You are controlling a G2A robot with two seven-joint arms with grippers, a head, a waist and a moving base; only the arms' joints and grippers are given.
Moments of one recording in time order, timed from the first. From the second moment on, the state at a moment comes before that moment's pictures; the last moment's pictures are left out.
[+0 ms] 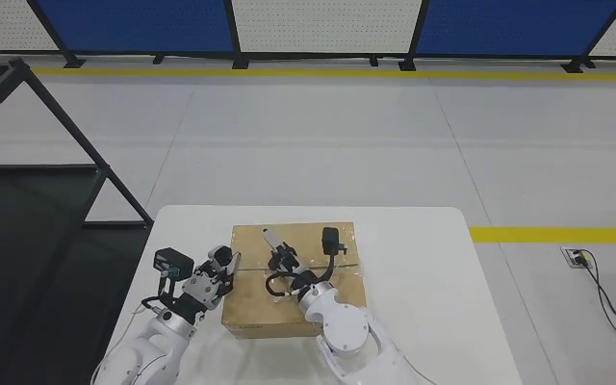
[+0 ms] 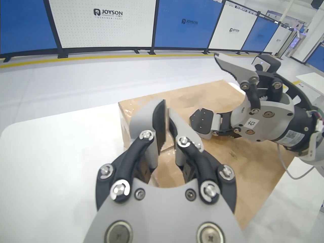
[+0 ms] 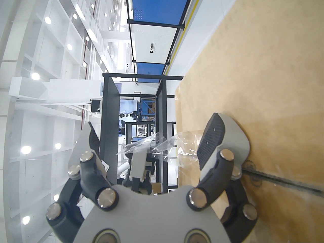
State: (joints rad) left arm 1.25 -1.18 -1.49 -1.71 1.03 -0.37 -0.07; right arm -0.87 -1.70 1.03 -1.26 -0.07 0.03 0.13
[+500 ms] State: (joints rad) left arm 1.34 -1.18 -1.52 -1.75 1.03 -0.33 0.00; right arm -0.88 -1.70 1.03 -1.27 -0.08 0.03 0.12
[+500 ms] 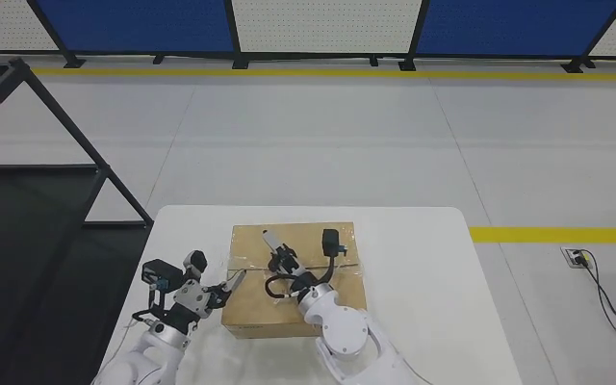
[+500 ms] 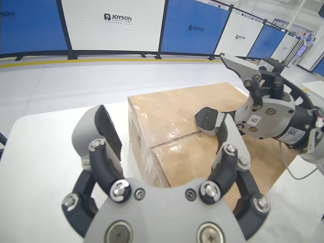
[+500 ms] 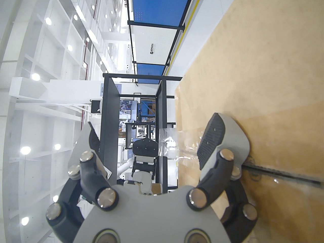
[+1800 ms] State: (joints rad) left arm 1.28 -1.17 -1.52 -1.77 1.44 -0.21 -0.12; right arm -0.85 -1.73 0.98 -1.24 -0.08 0.03 0.12
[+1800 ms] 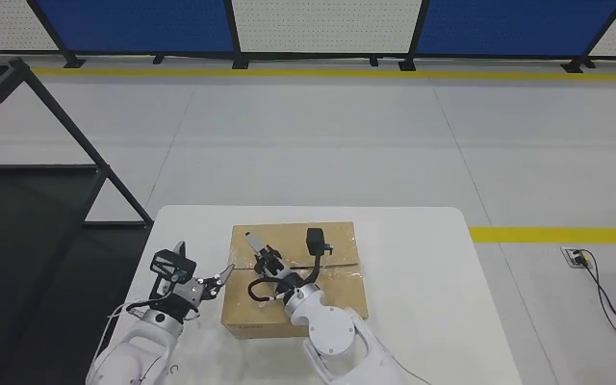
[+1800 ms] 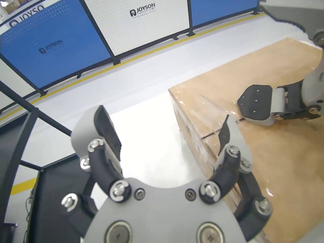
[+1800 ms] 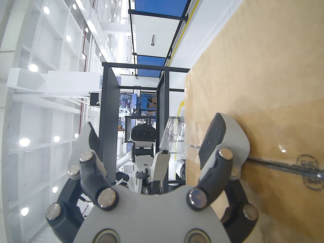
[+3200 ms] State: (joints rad) left arm 1.29 -1.18 -1.59 -1.68 1.26 -0.05 -0.15; right arm -0.87 -1.74 0.99 -1.26 -0.12 0.03 0.12
